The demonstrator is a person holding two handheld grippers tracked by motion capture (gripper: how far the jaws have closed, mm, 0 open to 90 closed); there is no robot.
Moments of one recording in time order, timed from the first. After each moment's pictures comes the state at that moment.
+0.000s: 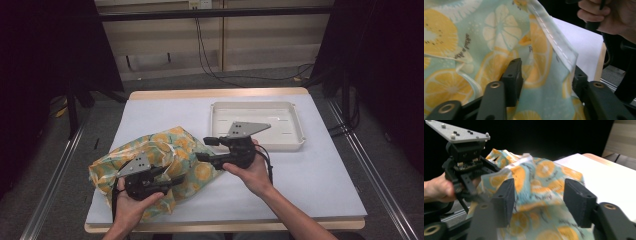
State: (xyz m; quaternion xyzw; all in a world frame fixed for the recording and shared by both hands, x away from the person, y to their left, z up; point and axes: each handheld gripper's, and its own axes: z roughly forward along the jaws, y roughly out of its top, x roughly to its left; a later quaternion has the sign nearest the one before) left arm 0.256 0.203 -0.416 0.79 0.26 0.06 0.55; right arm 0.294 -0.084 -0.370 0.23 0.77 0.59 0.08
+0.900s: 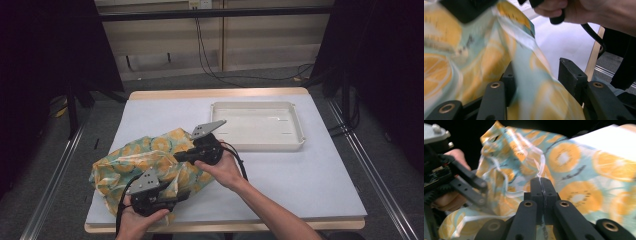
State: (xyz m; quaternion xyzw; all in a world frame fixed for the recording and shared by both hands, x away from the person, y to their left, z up) left arm 0.233 0.192 -0.435 0.82 0.24 0.06 0.52; right arm 0.328 -0.023 -0.399 0.22 0.82 0.52 0.02
